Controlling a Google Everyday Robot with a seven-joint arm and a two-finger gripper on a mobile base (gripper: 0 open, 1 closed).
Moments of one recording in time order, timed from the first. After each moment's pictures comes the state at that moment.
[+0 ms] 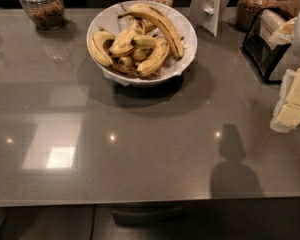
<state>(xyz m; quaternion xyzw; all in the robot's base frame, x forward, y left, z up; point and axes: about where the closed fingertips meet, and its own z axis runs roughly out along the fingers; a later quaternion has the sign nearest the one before) 0.438 -0.216 0.977 -0.60 0.78 -0.04 0.16</state>
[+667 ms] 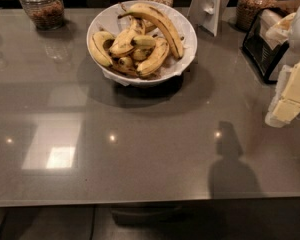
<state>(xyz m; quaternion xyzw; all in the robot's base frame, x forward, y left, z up) 0.447 -0.211 0.980 -0.61 0.77 -0.03 0.18</state>
